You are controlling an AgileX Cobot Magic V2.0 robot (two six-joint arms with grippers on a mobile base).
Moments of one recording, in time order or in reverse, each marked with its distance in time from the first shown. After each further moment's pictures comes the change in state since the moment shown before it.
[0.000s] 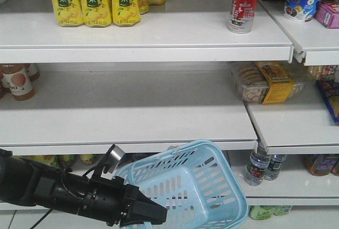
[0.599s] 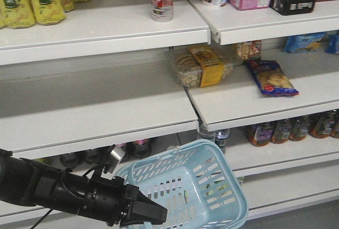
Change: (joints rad) left arm 0.000 0.000 0.000 0.000 0.000 0.000; right arm 0.000 0.000 0.000 0.000 0.000 0.000
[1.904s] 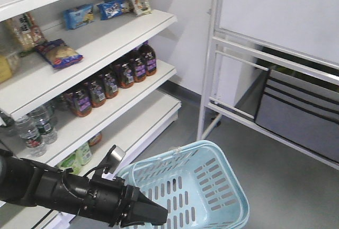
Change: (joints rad) left arm 0.000 0.000 0.000 0.000 0.000 0.000; right arm 0.000 0.000 0.000 0.000 0.000 0.000
